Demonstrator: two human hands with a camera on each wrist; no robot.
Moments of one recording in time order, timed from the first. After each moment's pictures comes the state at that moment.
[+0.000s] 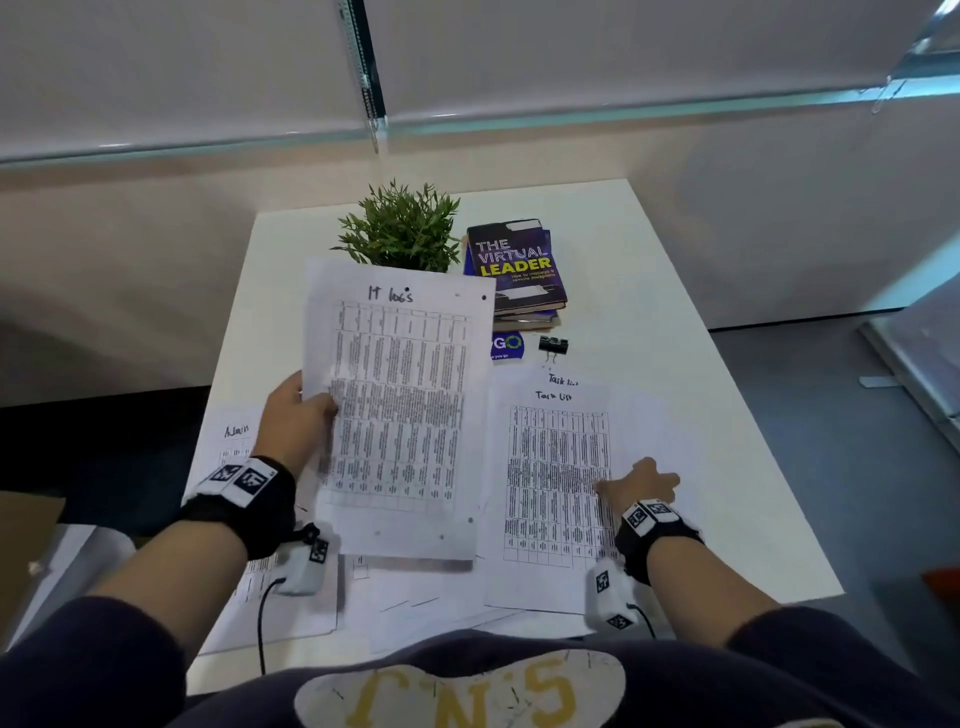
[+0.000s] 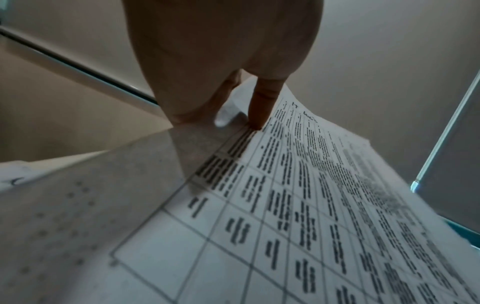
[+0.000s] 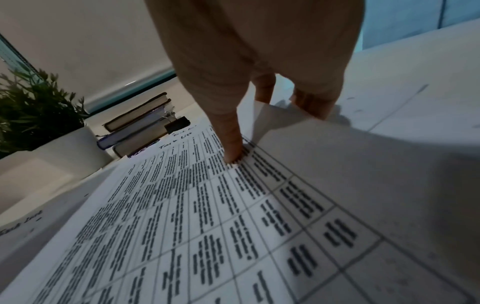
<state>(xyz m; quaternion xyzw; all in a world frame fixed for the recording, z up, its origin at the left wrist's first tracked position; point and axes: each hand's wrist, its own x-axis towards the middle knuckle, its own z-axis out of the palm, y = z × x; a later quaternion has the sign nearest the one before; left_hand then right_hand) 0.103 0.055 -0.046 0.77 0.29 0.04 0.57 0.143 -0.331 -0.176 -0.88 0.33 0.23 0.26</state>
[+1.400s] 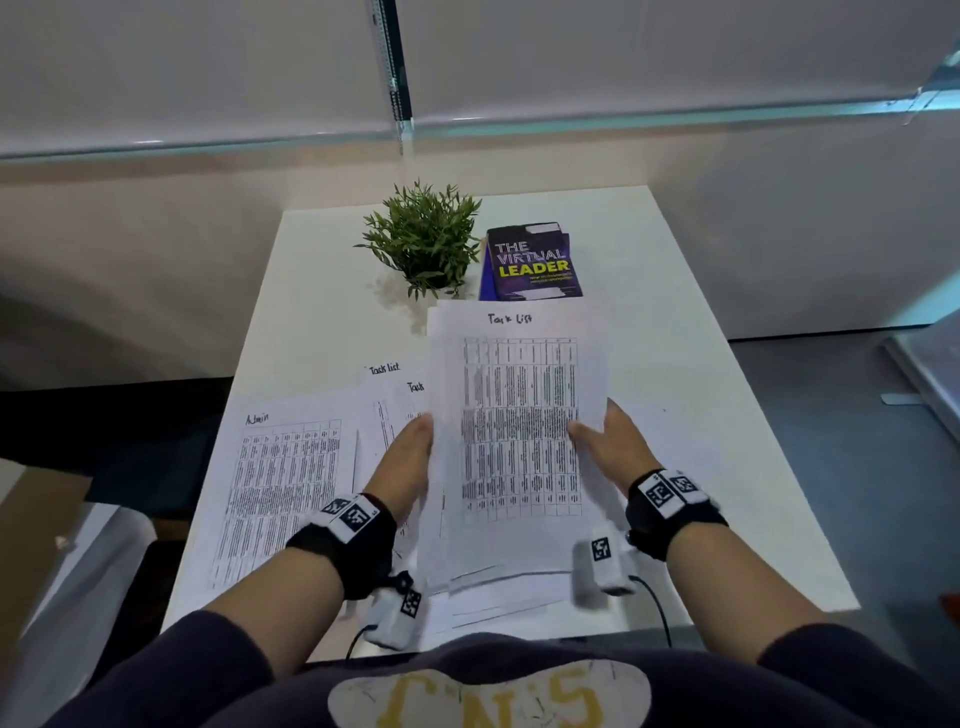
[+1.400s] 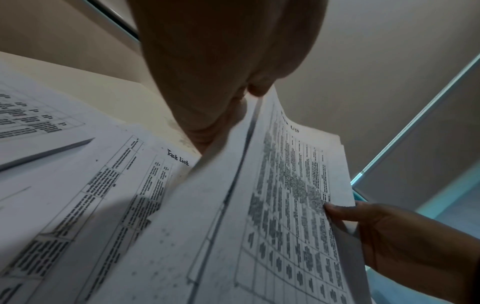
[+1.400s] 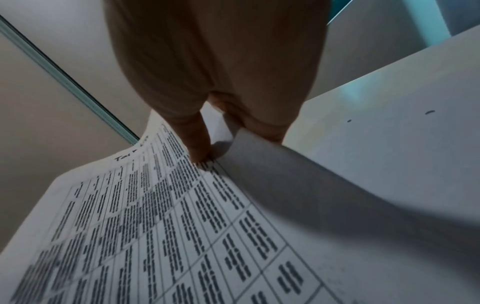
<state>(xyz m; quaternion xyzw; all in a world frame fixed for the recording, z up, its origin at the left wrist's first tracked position) 0.066 -0.044 -0.056 0.75 0.24 -0.12 0.61 0.156 -0.292 -0.099 -0.84 0.06 0.21 0.49</state>
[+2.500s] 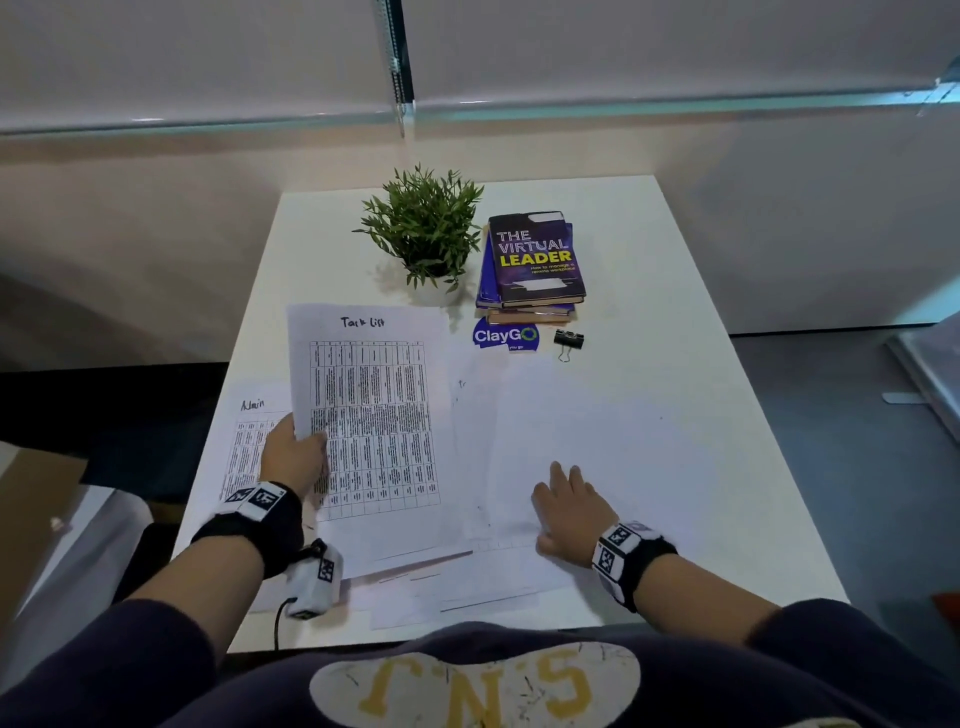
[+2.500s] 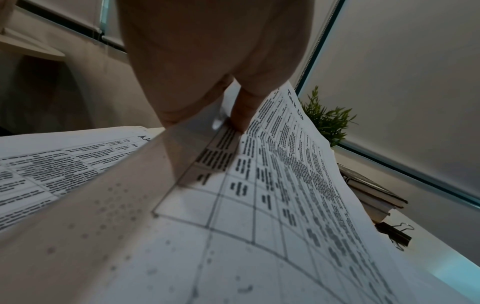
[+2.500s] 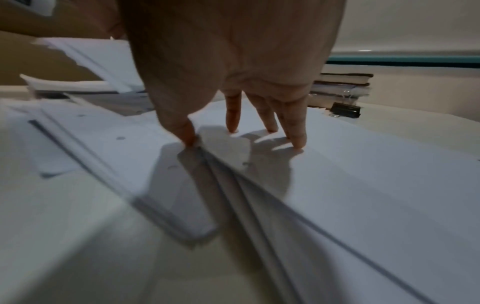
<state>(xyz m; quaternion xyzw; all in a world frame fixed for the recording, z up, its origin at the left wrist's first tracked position) 0.060 0.073 -0.110 0.78 0.40 0.04 0.48 0.094 -0.284 -0.176 -0.91 -0.29 0.29 -0.06</state>
